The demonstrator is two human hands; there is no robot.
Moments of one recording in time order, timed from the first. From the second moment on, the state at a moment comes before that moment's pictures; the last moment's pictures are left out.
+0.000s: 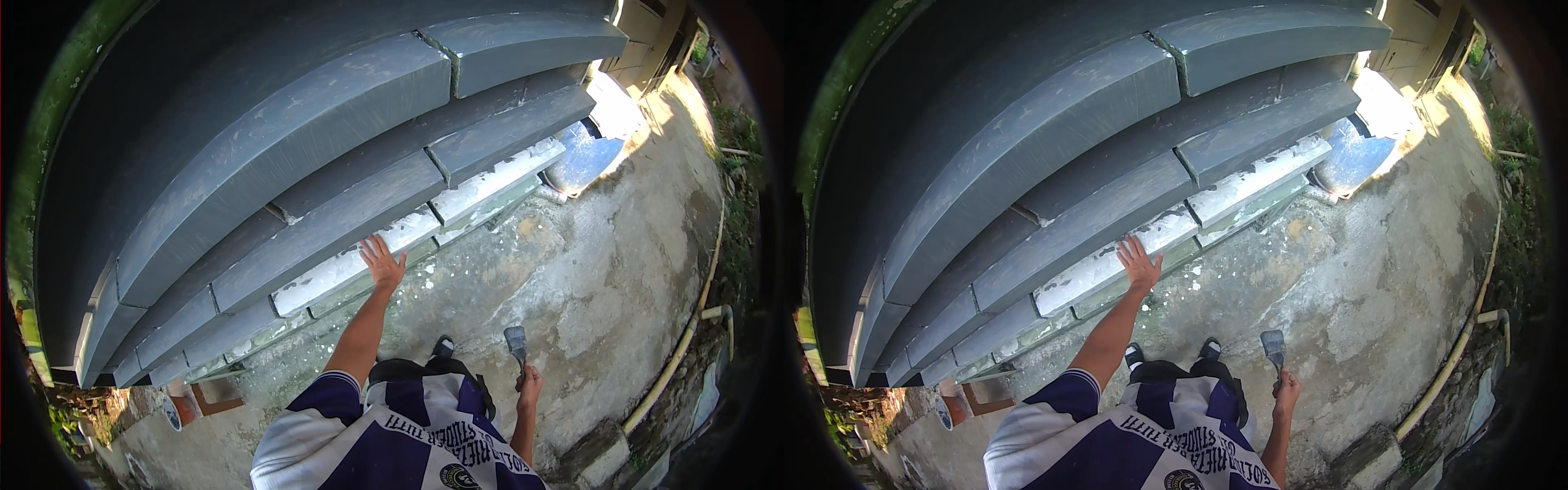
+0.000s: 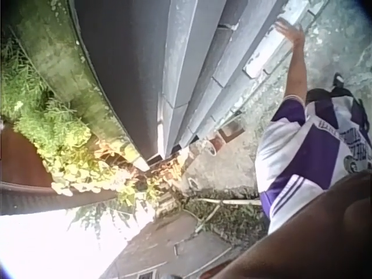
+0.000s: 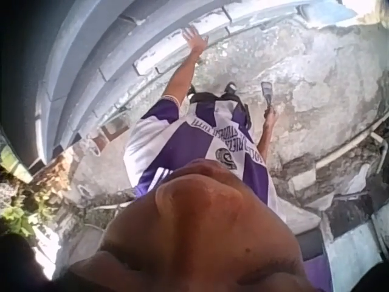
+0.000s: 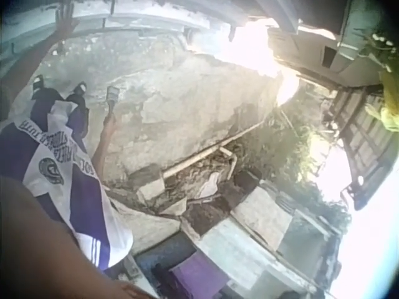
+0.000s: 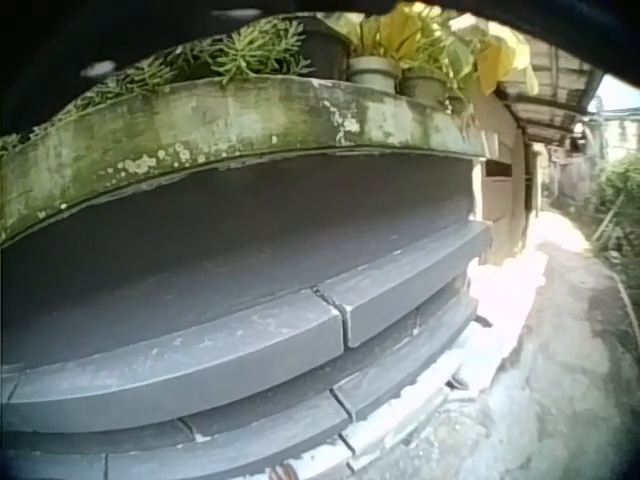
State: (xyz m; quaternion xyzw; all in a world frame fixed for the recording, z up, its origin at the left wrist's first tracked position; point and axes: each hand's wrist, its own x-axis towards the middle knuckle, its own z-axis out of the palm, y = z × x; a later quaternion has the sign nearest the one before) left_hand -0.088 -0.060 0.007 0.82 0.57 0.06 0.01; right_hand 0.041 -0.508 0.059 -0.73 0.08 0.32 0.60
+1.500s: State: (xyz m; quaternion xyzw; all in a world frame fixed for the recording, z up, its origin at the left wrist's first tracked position) left_hand -0.458 -0.296 -0.074 0.55 0.70 0.15 0.43; right_hand 0.013 -0.310 0.096 -0.76 -0.39 0.33 0.41
